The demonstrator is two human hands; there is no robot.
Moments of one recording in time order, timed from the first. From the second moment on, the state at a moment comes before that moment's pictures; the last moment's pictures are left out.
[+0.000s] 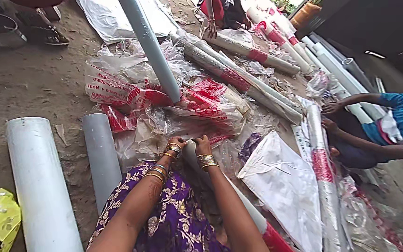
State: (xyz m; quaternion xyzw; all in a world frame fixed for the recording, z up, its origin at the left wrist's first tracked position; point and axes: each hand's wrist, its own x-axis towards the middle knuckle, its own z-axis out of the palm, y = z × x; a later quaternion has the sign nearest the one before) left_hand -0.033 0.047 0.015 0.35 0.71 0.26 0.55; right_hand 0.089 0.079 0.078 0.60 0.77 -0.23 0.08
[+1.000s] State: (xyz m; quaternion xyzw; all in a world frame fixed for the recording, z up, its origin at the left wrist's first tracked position) left_hand -0.002 0.042 0.010 0.42 0.80 0.22 0.38; right_hand 0.025 0.107 0.090 0.61 0.72 -0.21 0.26
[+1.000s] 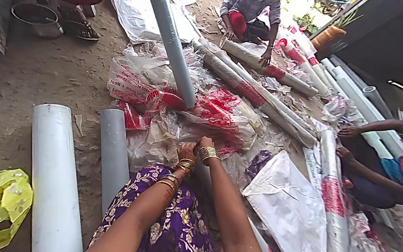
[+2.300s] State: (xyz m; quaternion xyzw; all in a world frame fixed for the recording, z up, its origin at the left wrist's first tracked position) left_hand -0.007 0.026 0.038 0.42 0.77 0.23 0.43; right_hand 0.032 0.085 0.089 0.64 0.71 -0.19 0.23
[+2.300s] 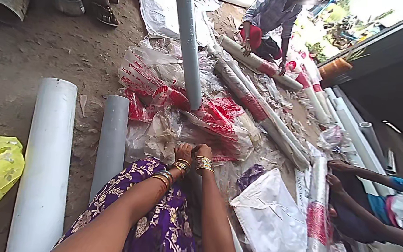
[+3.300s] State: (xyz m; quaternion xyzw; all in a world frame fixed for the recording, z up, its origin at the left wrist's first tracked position) left_hand 0.008 0.043 -0.020 0.41 0.80 0.27 0.34; right_hand 0.064 0.063 0.063 0.61 0.76 -0.18 0.11
